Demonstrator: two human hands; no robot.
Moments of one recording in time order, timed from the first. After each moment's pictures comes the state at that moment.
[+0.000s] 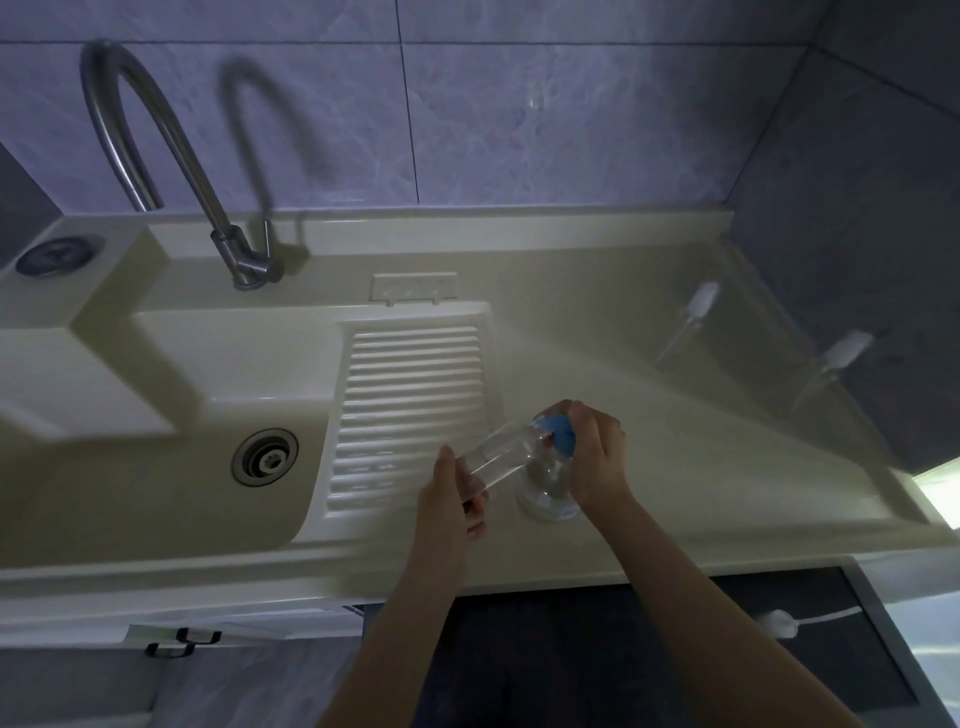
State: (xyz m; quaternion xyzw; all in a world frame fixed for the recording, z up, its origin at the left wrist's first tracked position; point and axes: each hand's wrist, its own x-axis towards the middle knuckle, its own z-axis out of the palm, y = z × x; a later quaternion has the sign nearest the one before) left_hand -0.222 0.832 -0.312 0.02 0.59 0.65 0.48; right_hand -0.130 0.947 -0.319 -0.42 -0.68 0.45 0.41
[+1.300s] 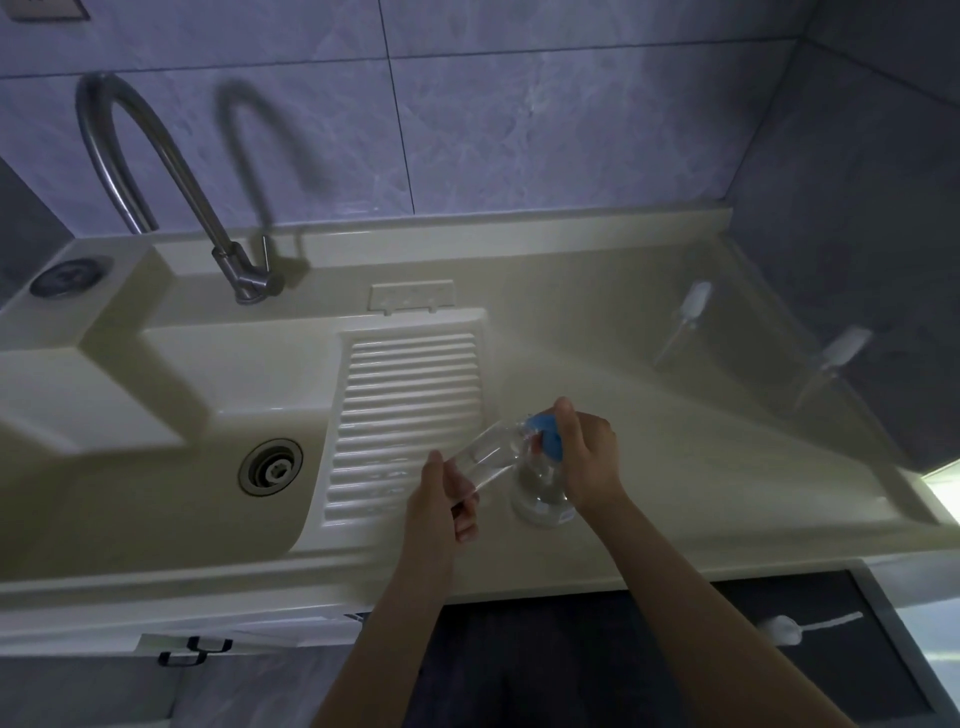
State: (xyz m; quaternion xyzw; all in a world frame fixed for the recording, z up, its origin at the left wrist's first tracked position) left_hand -0.222 0.835 -0.308 0.02 0.59 0.66 0.46; right_hand -0.126 0.950 -0.311 -0.42 -0.71 0.44 0.36
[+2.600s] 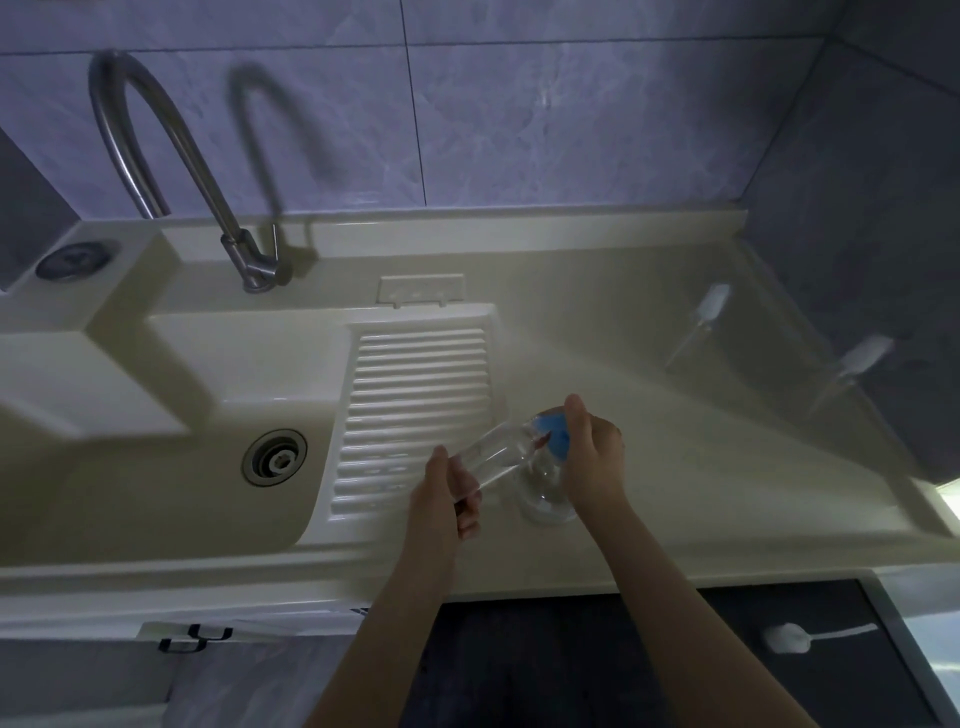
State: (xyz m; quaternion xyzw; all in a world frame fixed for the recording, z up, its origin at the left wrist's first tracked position) left_hand -0.229 0.831 -0.307 0.03 0.60 0.65 0.46; right_hand -0.134 0.941 -0.311 -0.45 -0.65 0.48 0.38
